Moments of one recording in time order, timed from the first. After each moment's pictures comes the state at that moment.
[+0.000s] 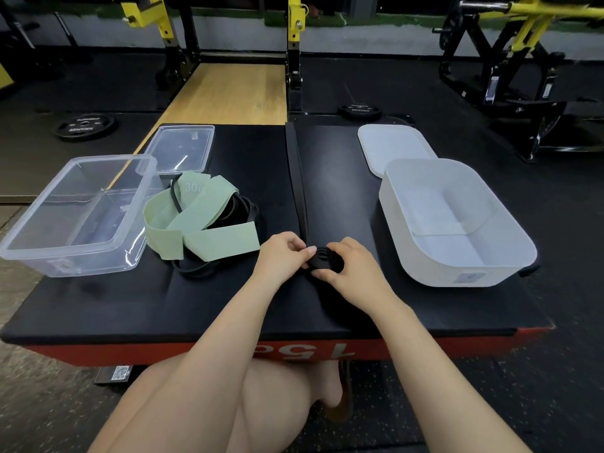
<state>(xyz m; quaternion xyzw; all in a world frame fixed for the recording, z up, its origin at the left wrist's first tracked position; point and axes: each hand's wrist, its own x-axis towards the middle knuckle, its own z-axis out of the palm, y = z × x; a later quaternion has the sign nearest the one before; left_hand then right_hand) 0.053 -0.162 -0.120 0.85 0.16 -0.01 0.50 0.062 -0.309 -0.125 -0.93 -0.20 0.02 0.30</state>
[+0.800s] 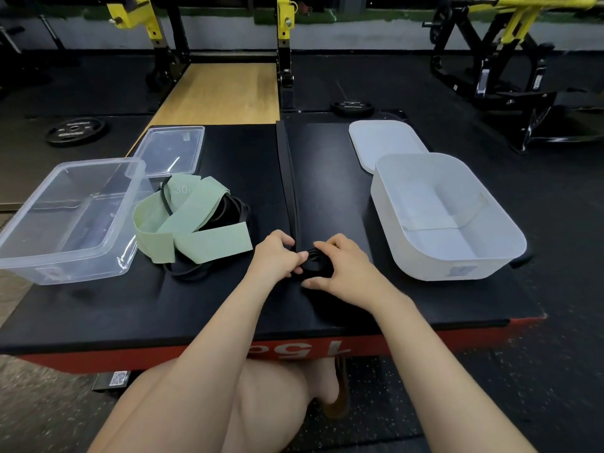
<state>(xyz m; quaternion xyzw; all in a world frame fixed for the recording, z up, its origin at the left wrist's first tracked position) 0.057 -0.165 -0.117 0.85 0.19 -0.06 0.49 0.063 -0.313 -0.117 -0.94 -0.23 0.09 0.24</state>
